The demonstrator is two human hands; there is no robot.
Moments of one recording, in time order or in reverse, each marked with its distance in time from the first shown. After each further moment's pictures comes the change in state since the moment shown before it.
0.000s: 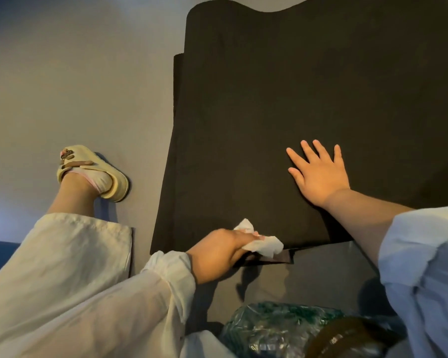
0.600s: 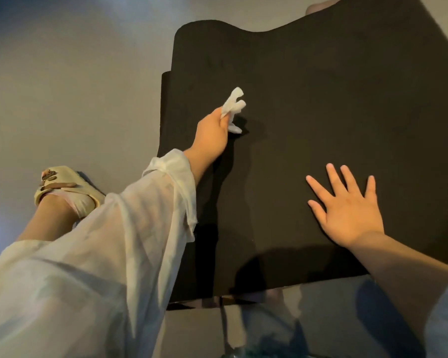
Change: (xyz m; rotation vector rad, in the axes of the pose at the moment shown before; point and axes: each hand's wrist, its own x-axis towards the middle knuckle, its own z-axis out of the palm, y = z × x) left_hand 0.175 -0.030 -0.145 -0.173 0.729 -0.287; right_hand -0.024 0.051 0.011 -0.073 -0.013 0.123
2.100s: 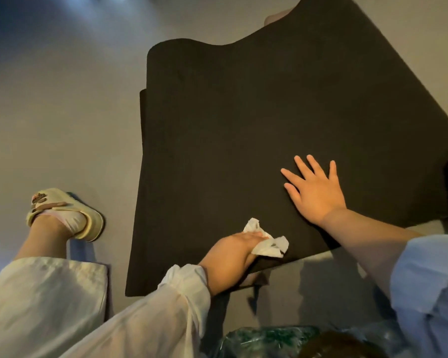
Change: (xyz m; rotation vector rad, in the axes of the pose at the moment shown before) left_hand -0.192 -0.007 0.050 0.238 -0.690 0.379; right_hand 0.000 -0.001 -0.009 0.138 0.025 -0.015
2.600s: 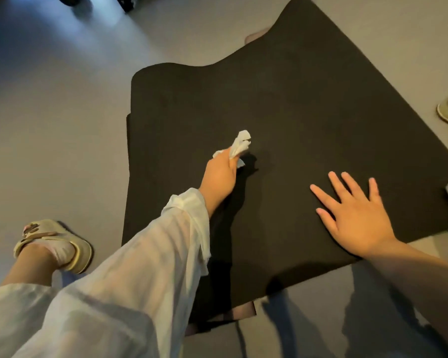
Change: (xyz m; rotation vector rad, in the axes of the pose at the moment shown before) left_hand 0.153 -0.023 -0.089 -0.141 0.457 -0.338; right_hand -0.041 0.070 -0.009 -0.073 -0.033 0.111
